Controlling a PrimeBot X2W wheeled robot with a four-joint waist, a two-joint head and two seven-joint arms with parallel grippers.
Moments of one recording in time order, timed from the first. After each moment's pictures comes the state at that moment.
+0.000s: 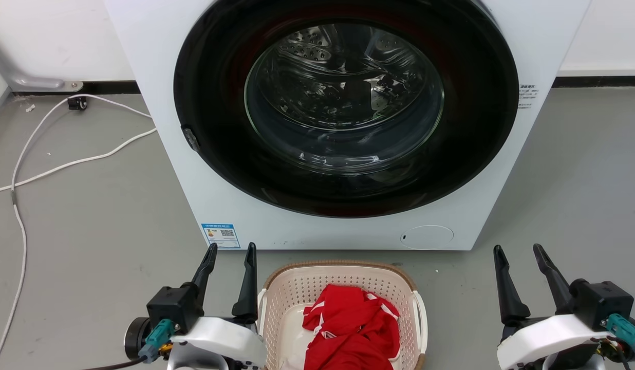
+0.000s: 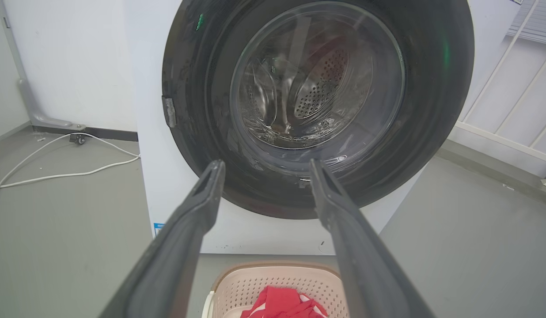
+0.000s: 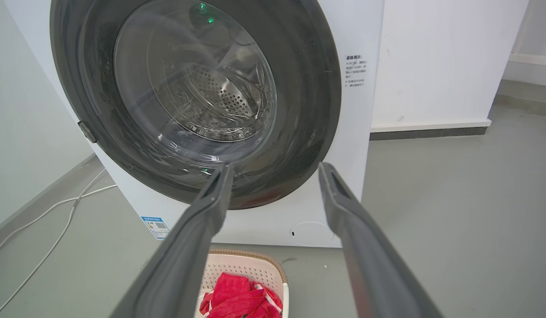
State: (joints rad) left arm -0.05 0.05 -0.18 0.15 -0.28 -0.03 -0.21; right arm 0.02 -0.05 0.00 0.07 0.18 0.13 -0.11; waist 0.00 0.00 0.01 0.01
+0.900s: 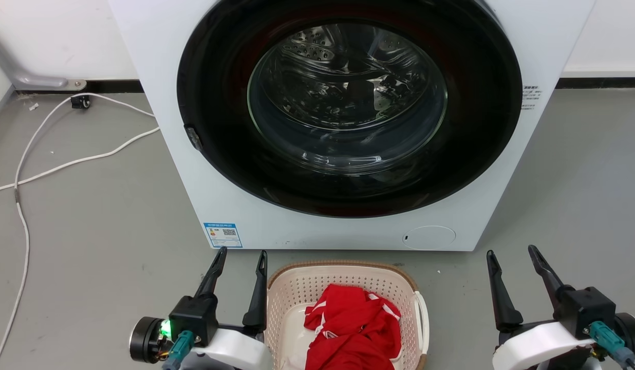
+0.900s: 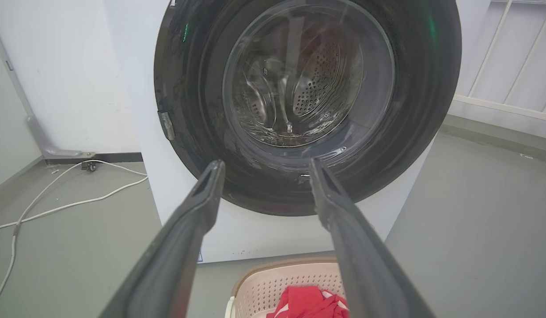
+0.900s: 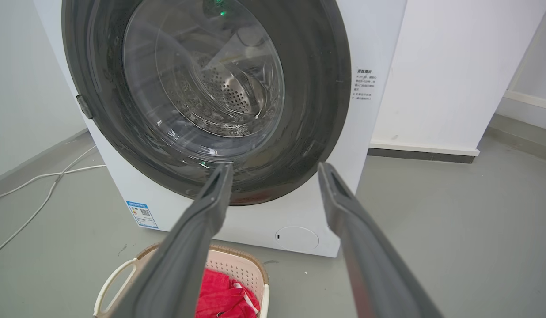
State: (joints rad) left arm -0.03 0.05 -0.20 0.16 -0.14 -0.01 -0.26; right arm 0.04 -0.05 0.01 0.06 0.04 0.13 -0.15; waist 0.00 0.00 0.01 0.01
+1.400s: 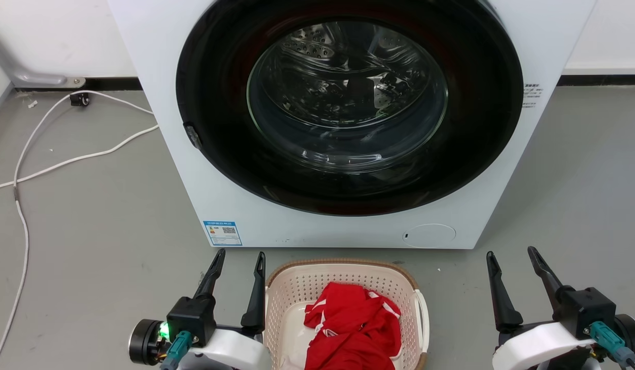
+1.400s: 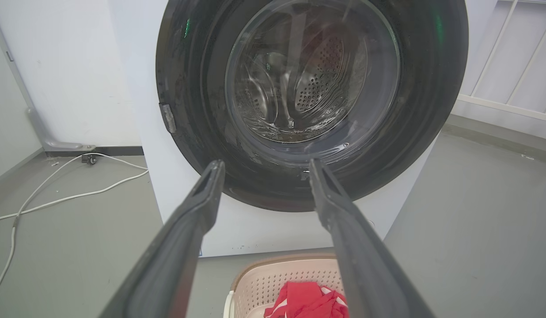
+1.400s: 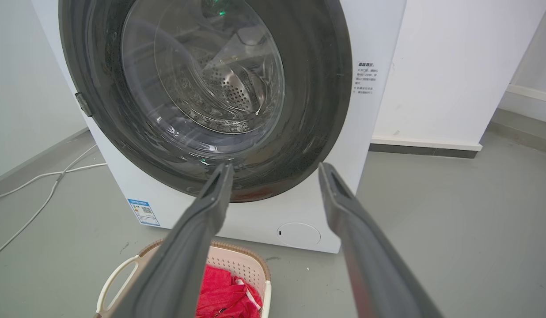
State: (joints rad) left arm -0.03 0.05 -0.20 0.17 -0.15 -0.01 -0.26; right arm 0.04 -0.05 0.01 0.07 0.04 0.13 -0.15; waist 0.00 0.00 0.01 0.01
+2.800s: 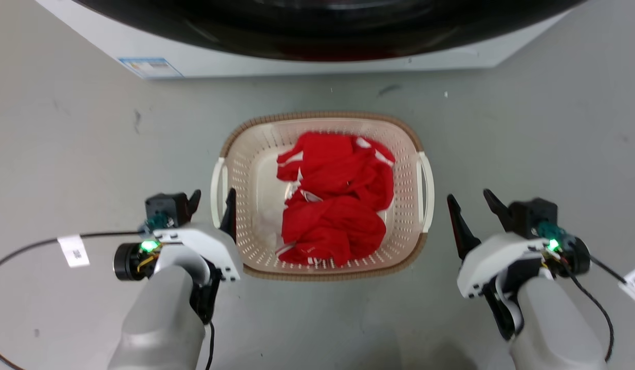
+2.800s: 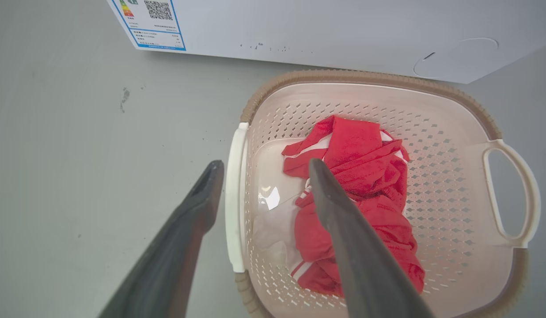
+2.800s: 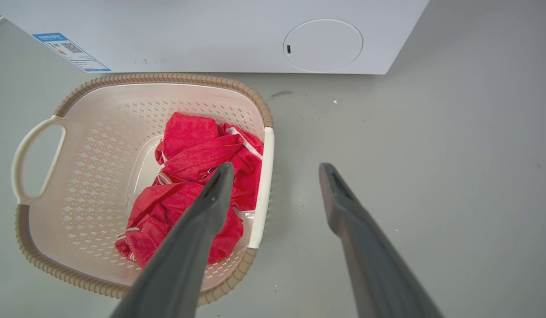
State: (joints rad) left arm -0.58 0.08 -0.13 0.91 -0.28 -0.10 -0.25; right arm -0.40 -0.05 0.08 0.60 0.11 0.13 -0.15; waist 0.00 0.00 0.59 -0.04
